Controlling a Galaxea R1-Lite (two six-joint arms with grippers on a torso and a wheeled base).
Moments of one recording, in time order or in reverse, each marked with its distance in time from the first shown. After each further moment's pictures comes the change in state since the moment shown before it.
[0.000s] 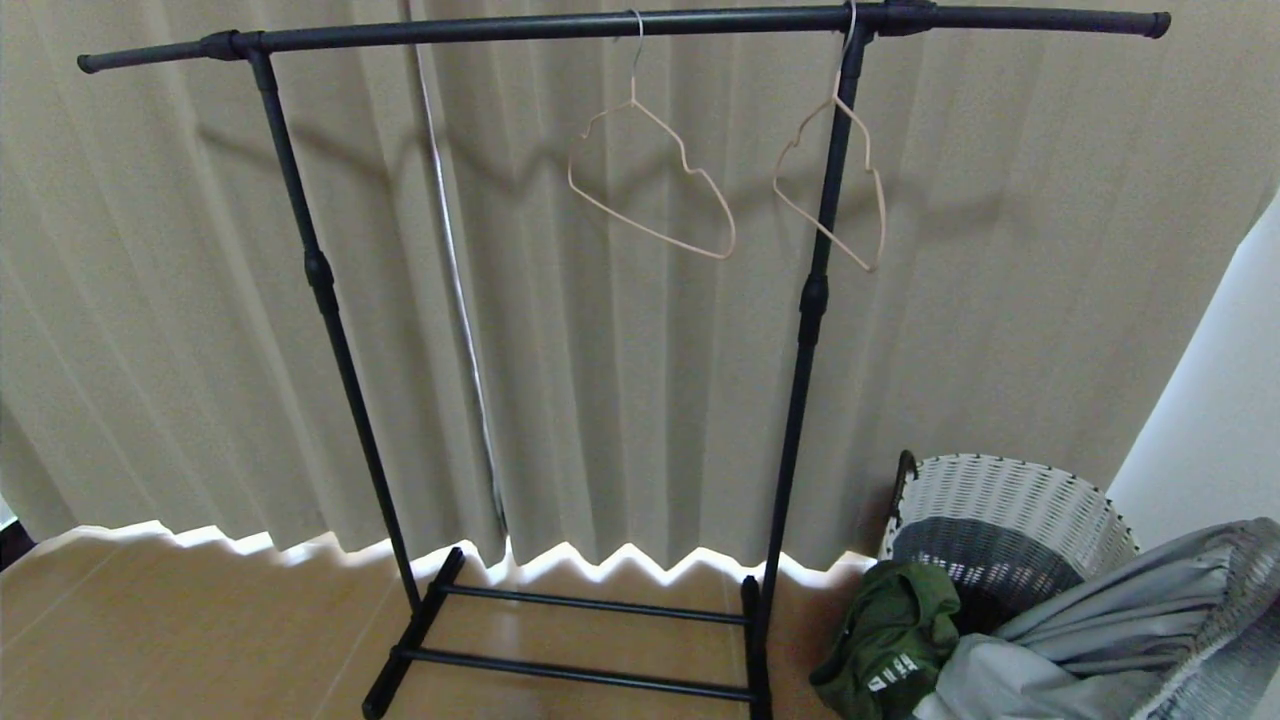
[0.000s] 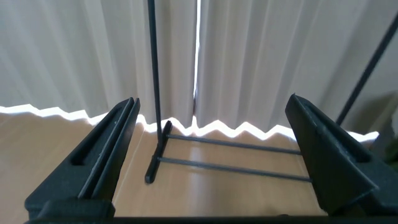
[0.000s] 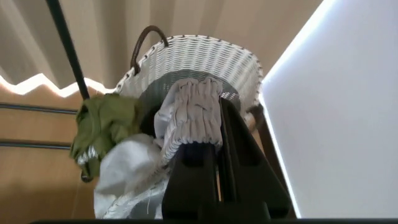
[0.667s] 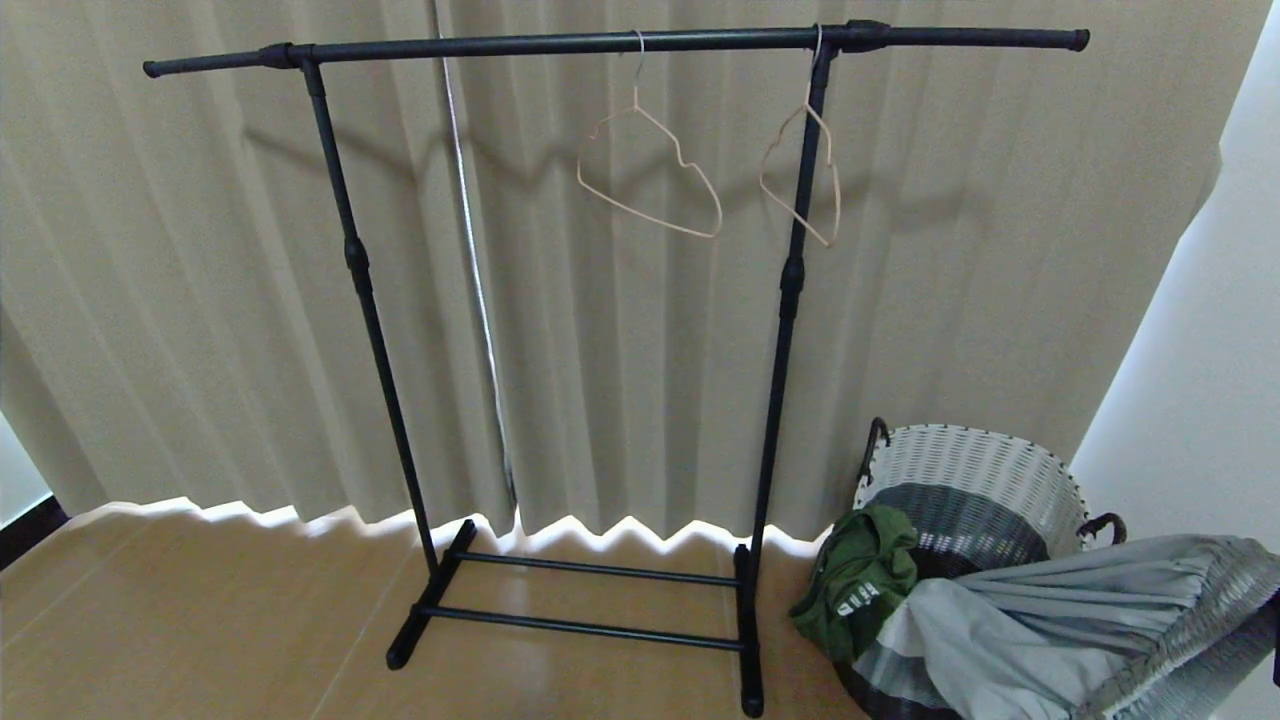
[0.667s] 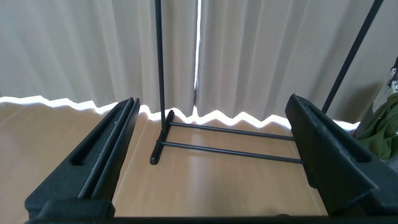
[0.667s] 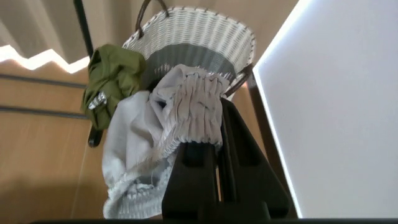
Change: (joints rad) left arm 0.000 0.000 0.000 0.000 -0.001 0.000; right arm 0.005 -0.007 0.037 0.005 0.011 -0.003
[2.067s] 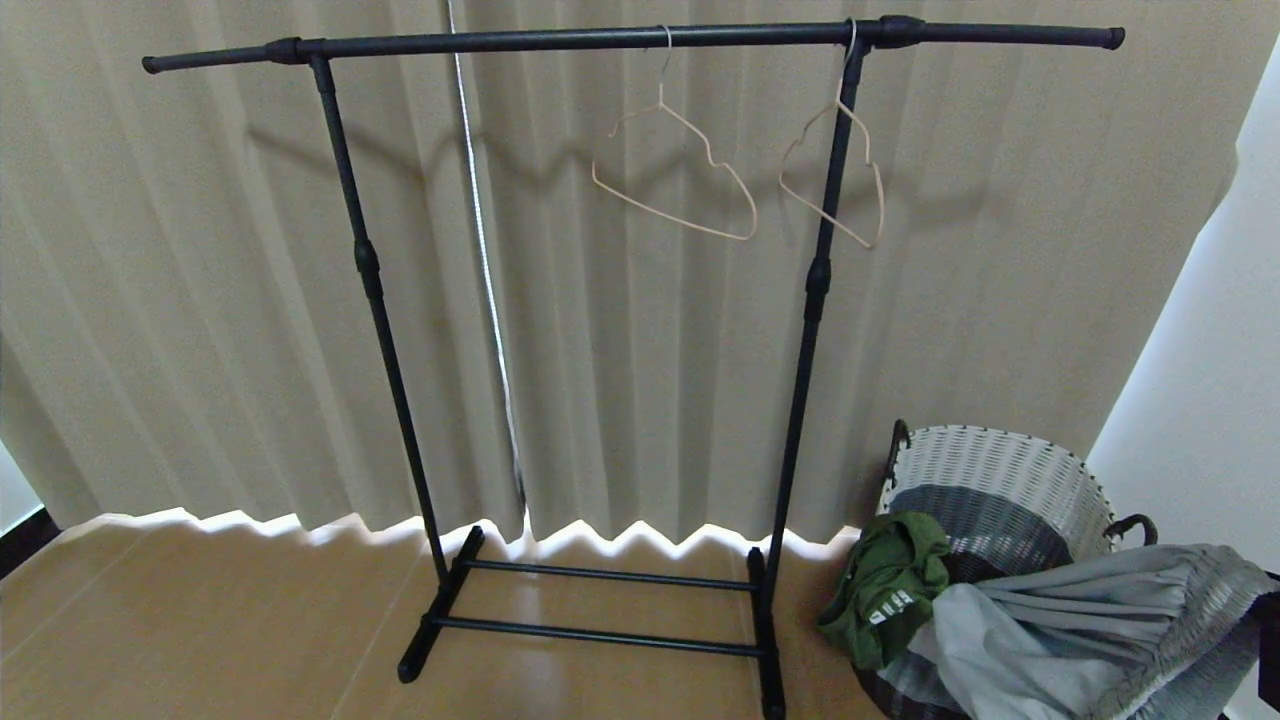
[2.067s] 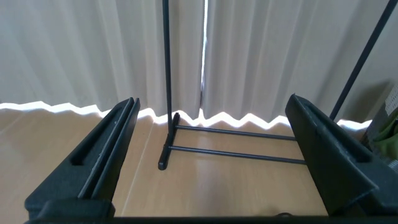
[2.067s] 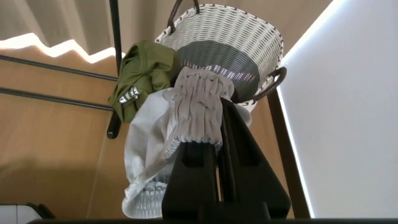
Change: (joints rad) left arm 0.000 0.000 0.000 0.000 0.000 0.014; right arm 0.063 0.003 0.013 -0.001 0.004 -0.017
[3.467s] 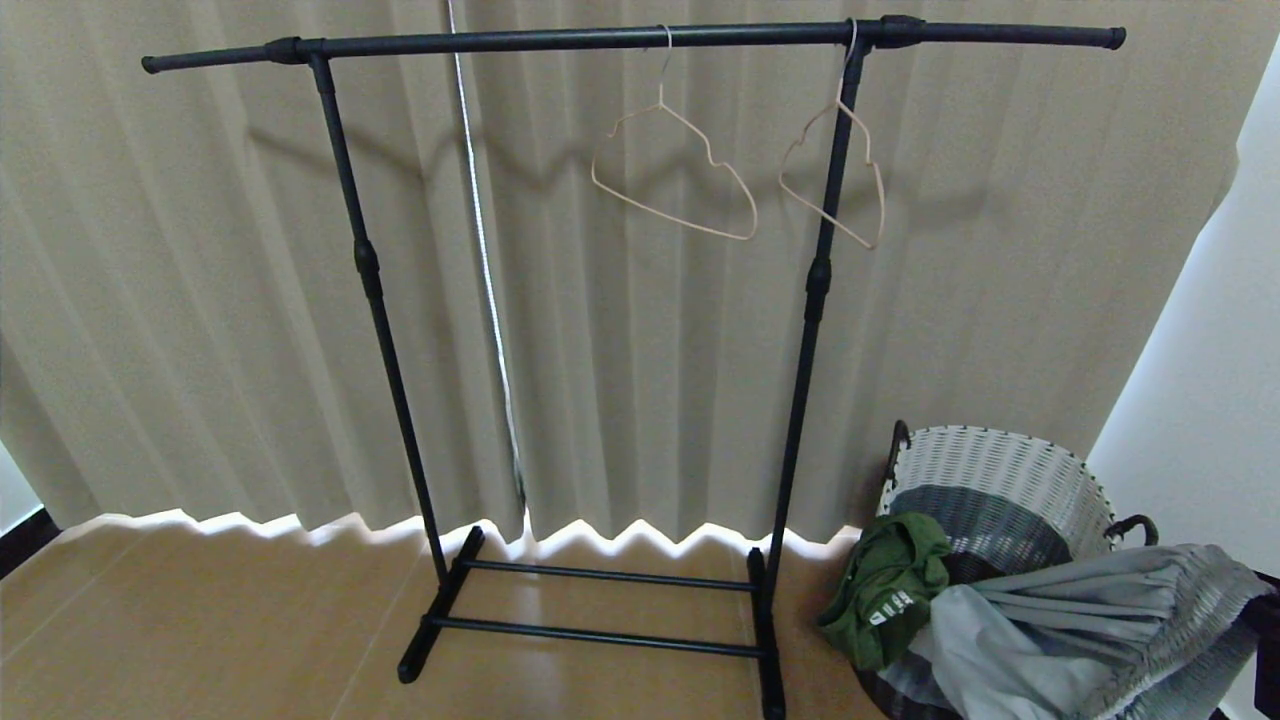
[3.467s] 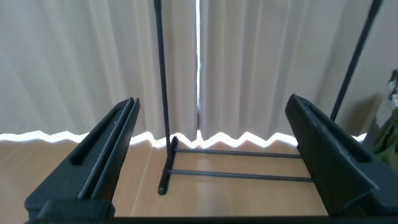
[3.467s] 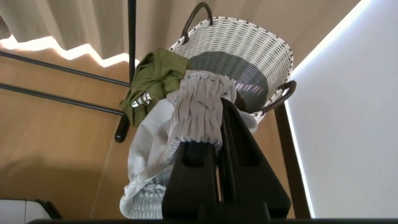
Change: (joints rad) left arm -0.001 0.000 -0.041 -0.075 -0.044 0.037; right arm 0.070 -0.038 0.010 0.002 0.000 -0.003
